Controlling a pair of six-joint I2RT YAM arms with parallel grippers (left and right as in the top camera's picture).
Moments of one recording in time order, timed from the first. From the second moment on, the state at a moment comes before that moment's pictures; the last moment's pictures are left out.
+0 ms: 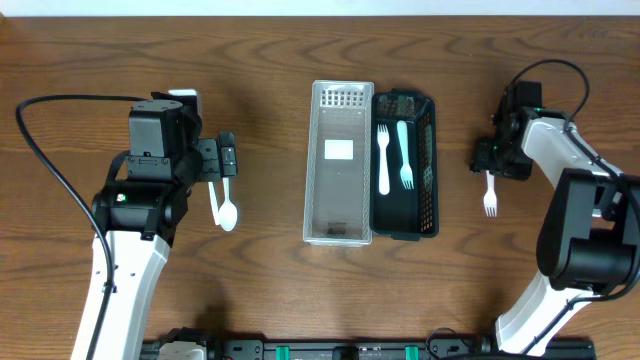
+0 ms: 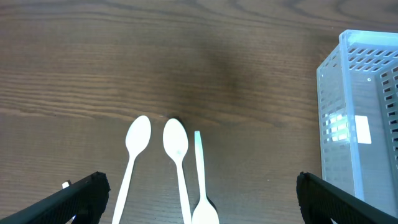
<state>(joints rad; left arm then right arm) -0.08 1.18 1.09 -0.74 -0.06 -0.09 -0.12 1.97 1.25 -0.72 0.06 0.13</state>
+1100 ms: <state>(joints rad) -0.08 1.18 1.09 -0.74 -0.06 -0.09 0.09 1.41 1.25 -0.69 -0.02 0.17</state>
